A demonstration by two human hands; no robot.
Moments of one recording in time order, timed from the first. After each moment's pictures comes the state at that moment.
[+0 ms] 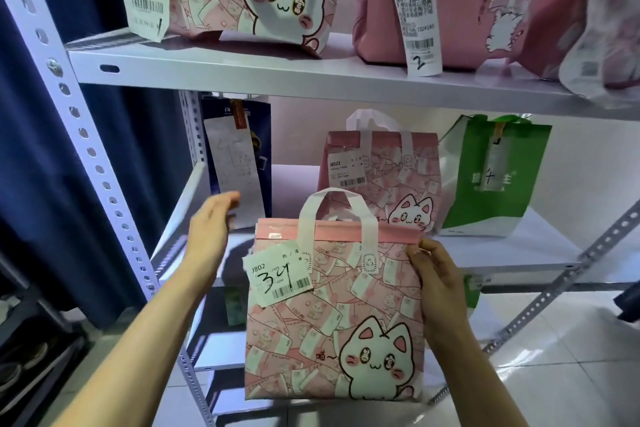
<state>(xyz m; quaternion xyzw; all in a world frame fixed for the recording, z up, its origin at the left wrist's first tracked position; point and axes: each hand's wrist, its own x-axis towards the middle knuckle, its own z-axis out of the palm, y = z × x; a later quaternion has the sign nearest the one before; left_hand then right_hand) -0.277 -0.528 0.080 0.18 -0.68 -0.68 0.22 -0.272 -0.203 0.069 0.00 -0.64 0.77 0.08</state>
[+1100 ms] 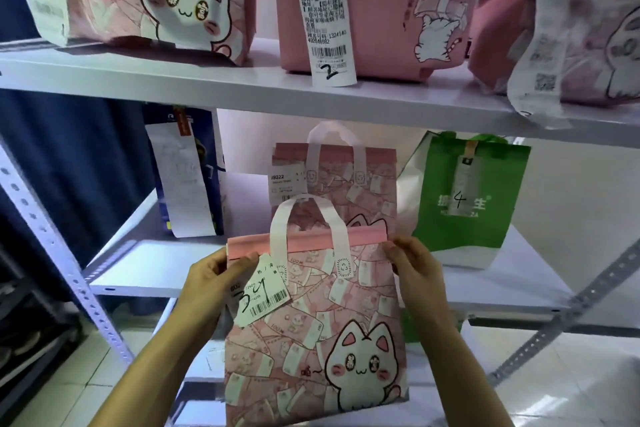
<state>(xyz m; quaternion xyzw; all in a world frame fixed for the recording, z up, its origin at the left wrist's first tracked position) -0.269 -0.382 0.064 0.15 -0.62 -0.76 0.15 -0.370 -0.109 0.080 0.05 -0.69 0.73 0.02</state>
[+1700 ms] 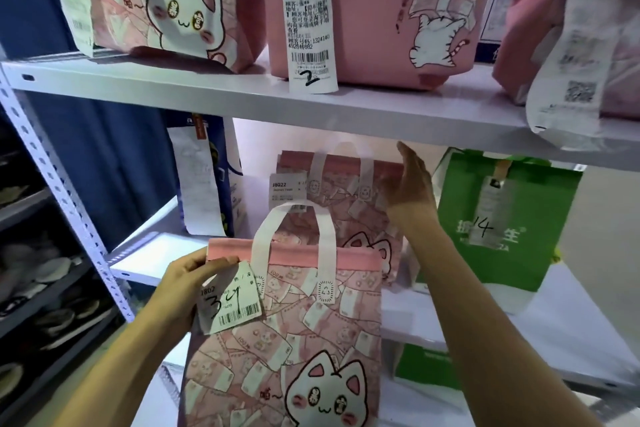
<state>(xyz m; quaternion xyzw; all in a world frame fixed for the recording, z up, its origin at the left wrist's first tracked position) -0.269 -0.373 0.073 0.21 -0.60 -0.74 0.22 -0.509 -0.144 0.166 0.19 -0.87 0.45 0.10</state>
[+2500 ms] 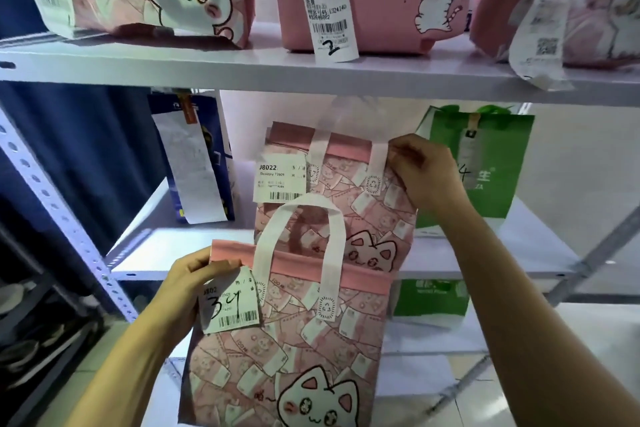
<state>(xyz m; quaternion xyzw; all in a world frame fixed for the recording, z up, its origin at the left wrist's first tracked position) -0.228 -0.427 0.056 0.09 -0.65 -0.75 0.11 -0.410 -0.121 0.185 0.20 -0.83 0.49 0.15</state>
